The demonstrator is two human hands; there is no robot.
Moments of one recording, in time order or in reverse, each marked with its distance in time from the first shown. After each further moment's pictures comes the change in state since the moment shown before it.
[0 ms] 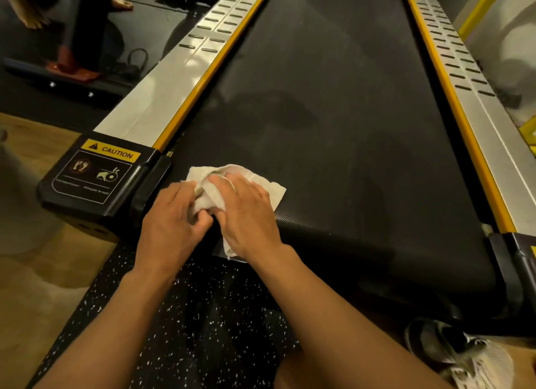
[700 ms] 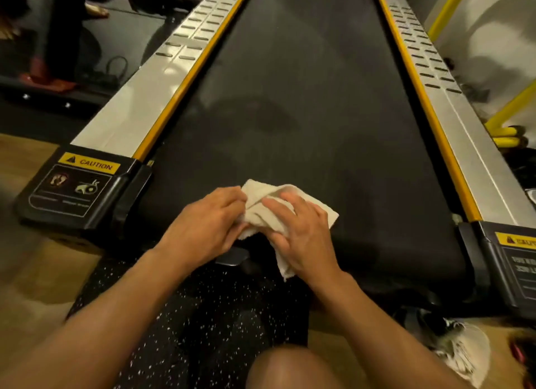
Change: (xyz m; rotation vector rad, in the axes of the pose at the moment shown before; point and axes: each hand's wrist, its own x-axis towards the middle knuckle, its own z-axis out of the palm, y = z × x) left_hand 0.023 0.040 0.007 0.051 -0.298 0.621; right_hand -0.064 0.073 -0.053 -0.111 0.122 0.110
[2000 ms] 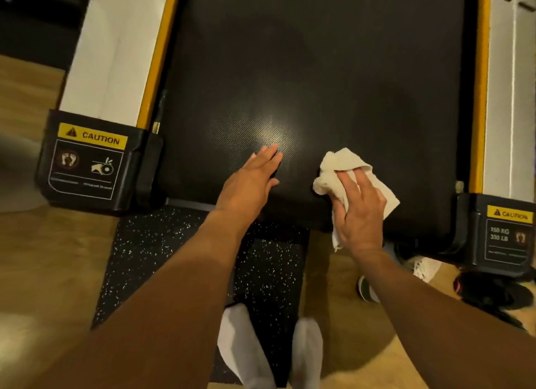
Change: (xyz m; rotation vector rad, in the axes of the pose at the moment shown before) left_hand 0.055 0.011 0.011 -0.373 -0.410 -0.439; right_hand -0.021 0.037 -0.043 -0.180 -0.147 0.371
